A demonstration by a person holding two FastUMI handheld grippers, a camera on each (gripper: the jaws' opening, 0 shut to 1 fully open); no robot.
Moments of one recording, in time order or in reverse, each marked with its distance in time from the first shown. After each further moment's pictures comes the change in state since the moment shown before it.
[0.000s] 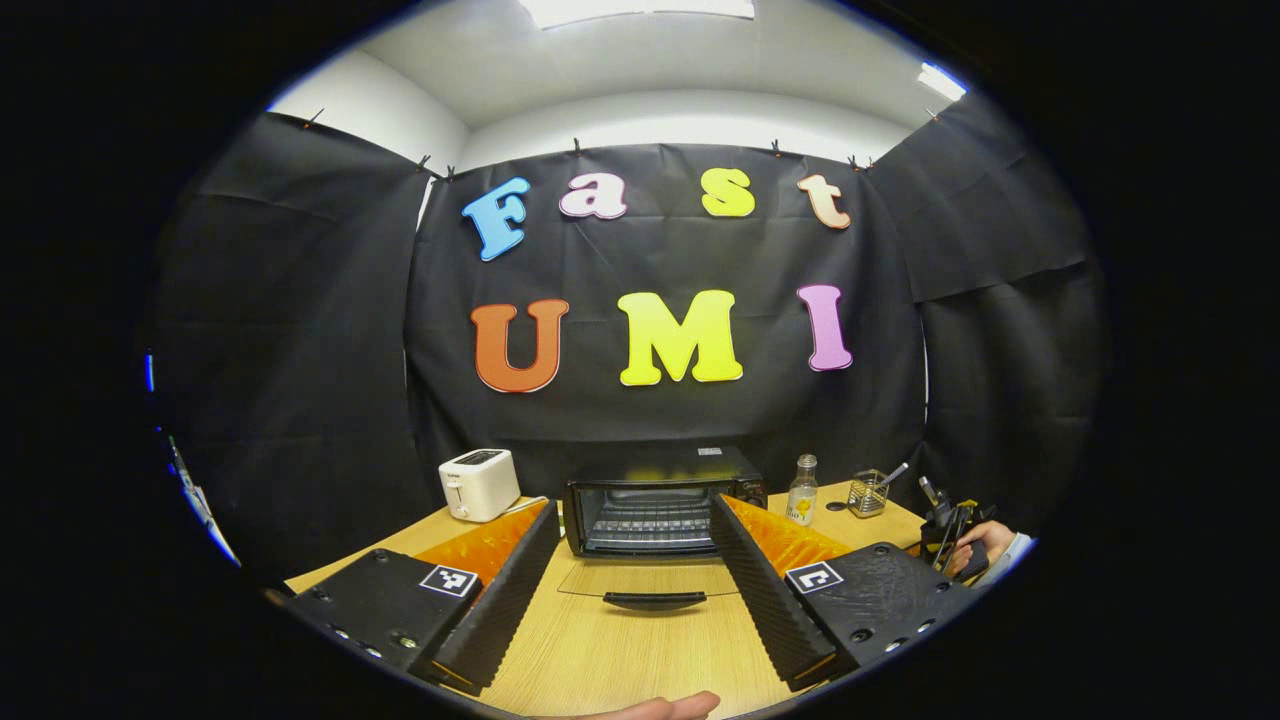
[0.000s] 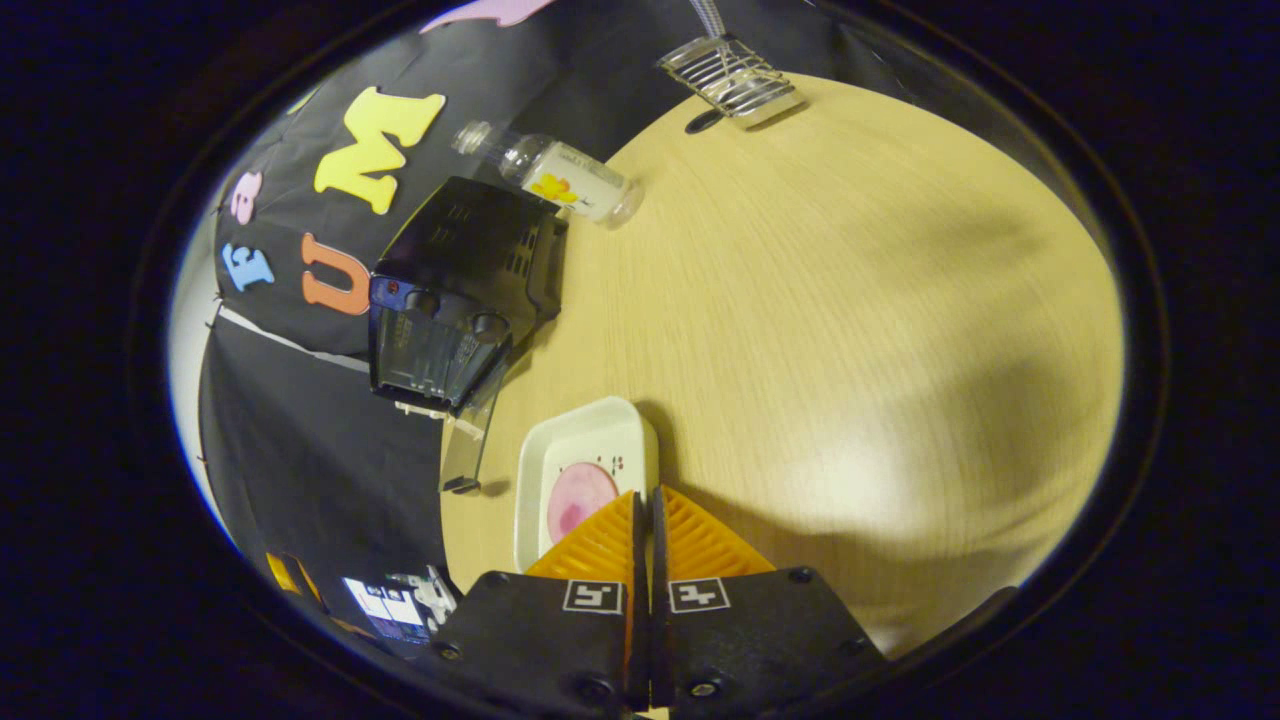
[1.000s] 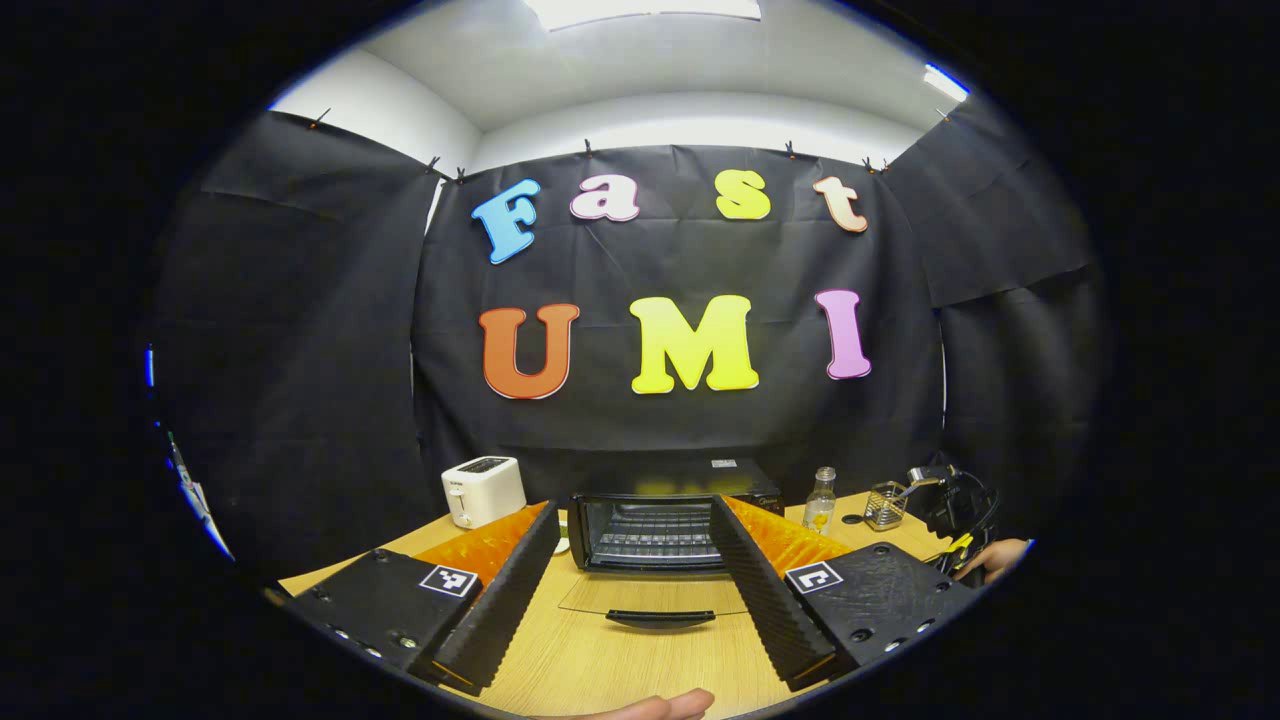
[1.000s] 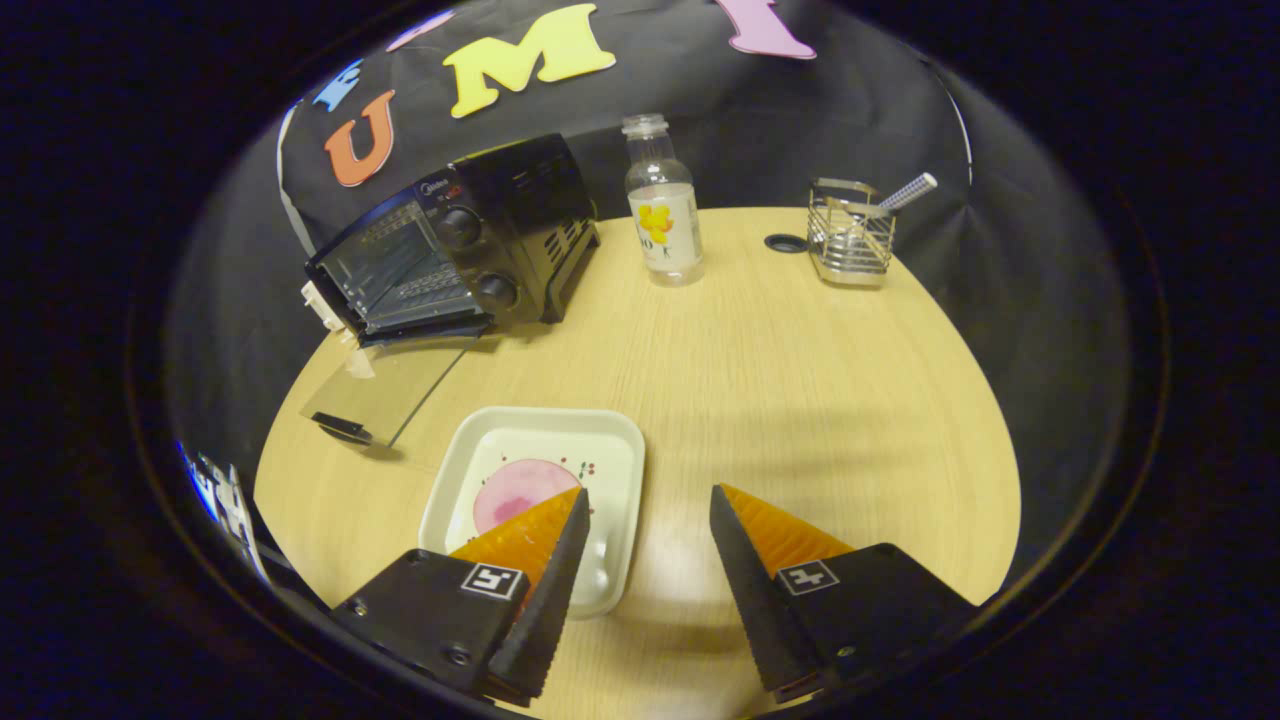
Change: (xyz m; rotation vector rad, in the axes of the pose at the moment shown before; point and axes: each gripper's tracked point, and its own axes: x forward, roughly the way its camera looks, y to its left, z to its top) left arm 0.036 0.005 0.005 -0.017 -0.022 0.047; right arm 0.015 0.009 0.021 -0.504 -0.173 -0.377
